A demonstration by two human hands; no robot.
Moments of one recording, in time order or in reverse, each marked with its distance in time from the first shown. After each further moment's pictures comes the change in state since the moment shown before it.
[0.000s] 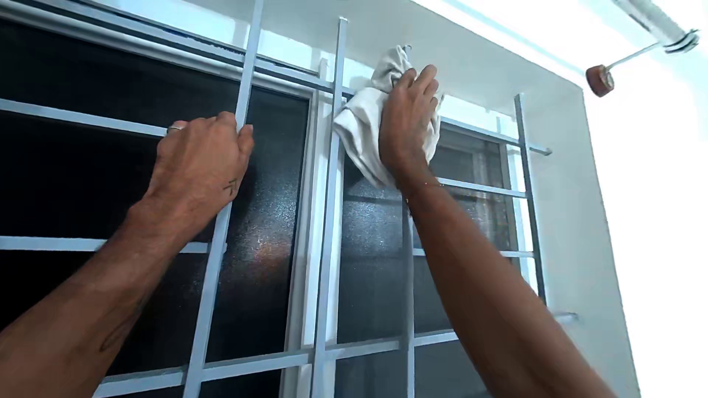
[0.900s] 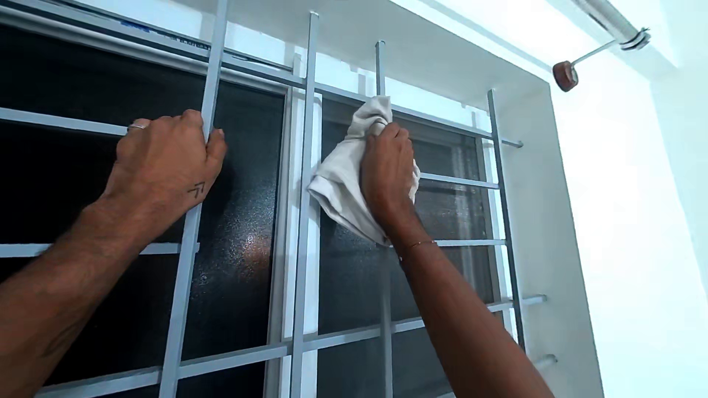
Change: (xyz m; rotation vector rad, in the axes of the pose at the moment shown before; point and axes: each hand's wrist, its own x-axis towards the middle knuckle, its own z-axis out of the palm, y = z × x) left_hand -0.001 -0.002 0.002 0.009 -0.001 0.023; right_hand -0.074 0.028 -0.032 0.041 -0.220 0.126
